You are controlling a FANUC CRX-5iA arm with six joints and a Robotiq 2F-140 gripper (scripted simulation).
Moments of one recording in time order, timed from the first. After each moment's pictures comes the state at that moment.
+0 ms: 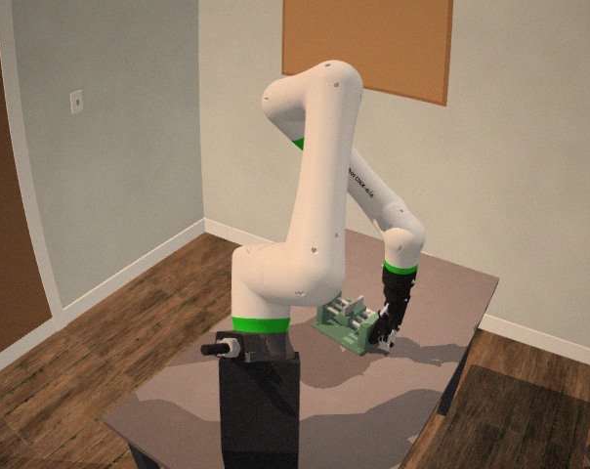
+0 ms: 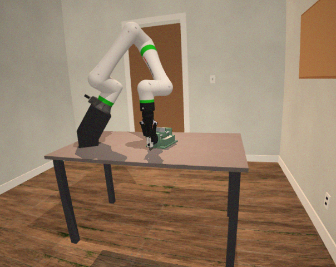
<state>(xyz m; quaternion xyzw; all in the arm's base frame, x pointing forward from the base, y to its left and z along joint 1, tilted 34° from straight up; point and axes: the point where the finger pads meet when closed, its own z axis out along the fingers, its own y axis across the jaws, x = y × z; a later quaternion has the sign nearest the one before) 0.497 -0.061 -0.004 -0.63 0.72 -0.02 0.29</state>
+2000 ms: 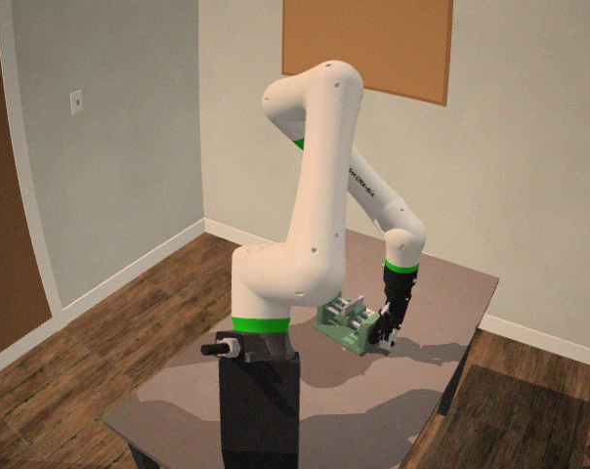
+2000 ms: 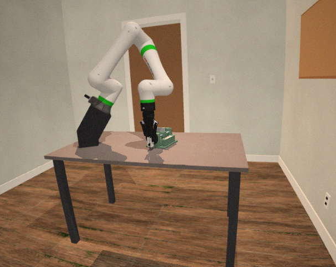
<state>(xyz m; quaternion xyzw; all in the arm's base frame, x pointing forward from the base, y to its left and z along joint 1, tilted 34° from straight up) 0.500 -0.062 -0.001 -0.63 0.72 -0.02 0.29</state>
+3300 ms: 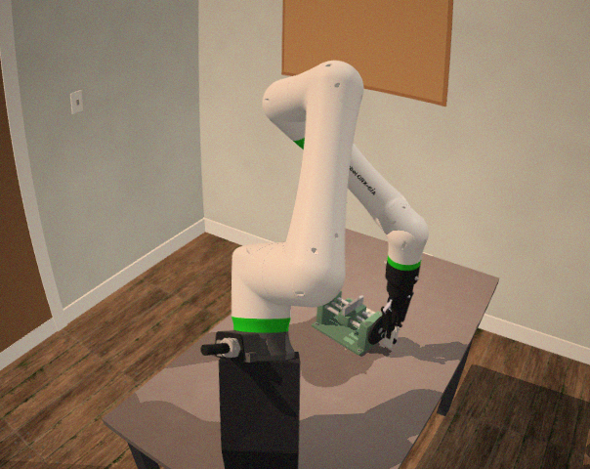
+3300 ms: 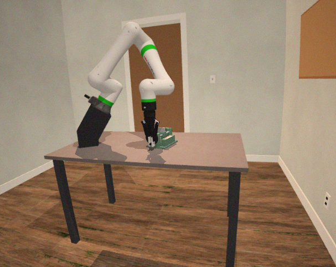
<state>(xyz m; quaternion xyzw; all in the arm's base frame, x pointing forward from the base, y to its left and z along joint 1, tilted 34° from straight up) 0.507 -0.066 0.006 -0.63 0.72 -0.02 0.29</state>
